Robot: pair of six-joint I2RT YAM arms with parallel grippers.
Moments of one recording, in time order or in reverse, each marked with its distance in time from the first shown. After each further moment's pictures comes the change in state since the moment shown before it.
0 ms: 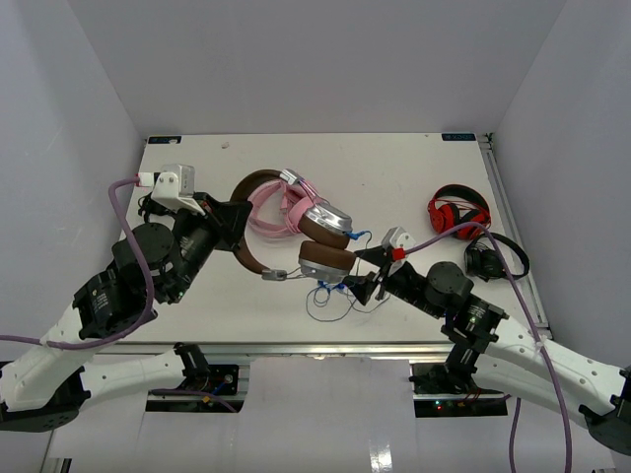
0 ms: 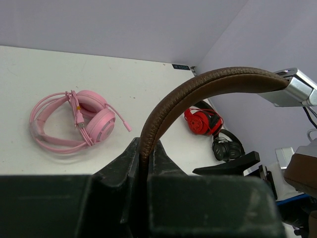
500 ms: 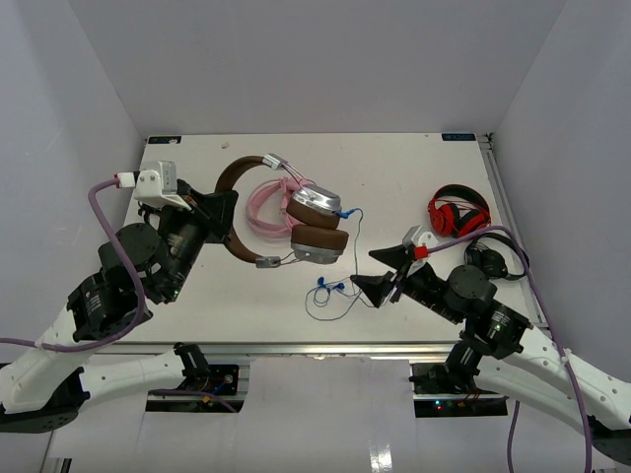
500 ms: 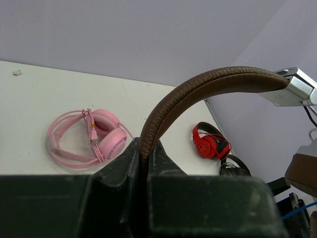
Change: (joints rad) left arm 0.000 -0.005 0.023 0.053 -0.104 0.049; right arm 0.000 -0.132 0.068 -0.196 0.049 0.060
